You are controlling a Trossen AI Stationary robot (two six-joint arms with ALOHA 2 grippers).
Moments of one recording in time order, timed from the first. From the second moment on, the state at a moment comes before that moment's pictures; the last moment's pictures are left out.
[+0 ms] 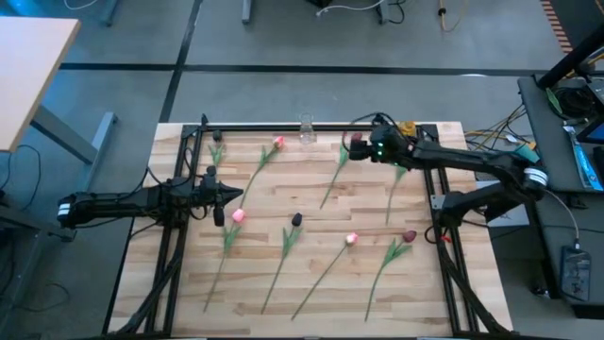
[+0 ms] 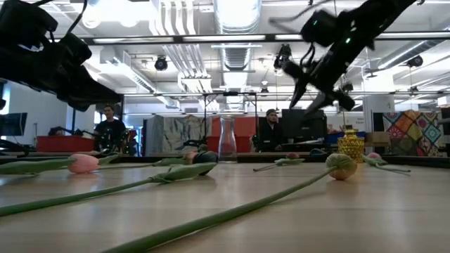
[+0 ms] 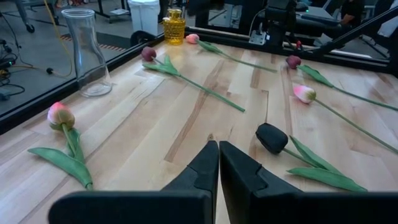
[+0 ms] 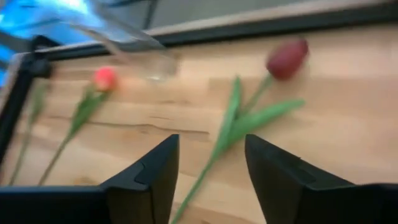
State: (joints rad) left arm 0.10 0.24 0.07 -0.09 -0.17 -0.13; right arm -0.51 1.33 0.79 -0.26 0.20 0.94
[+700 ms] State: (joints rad) left arm 0.10 0.24 0.07 -0.09 -0.17 -0.13; right arm -0.69 1.89 1.23 -0.57 -0.08 1.03
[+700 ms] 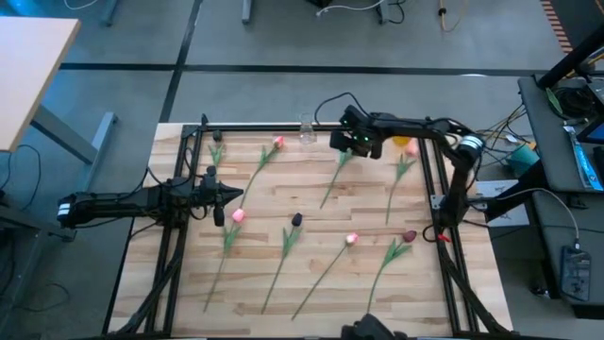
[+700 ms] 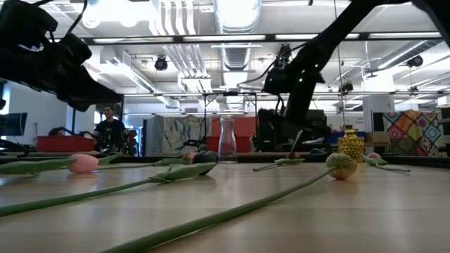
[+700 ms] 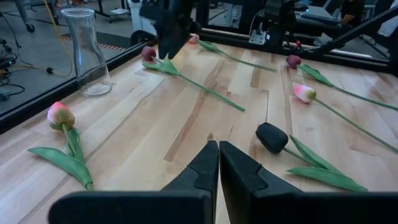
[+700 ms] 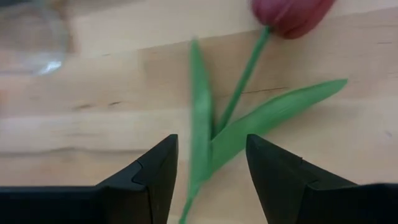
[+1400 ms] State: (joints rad) left arm 0.10 0.24 0.07 -0.09 -0.17 -0.13; right arm -0.70 2.02 1.35 -0.69 0.00 1.06
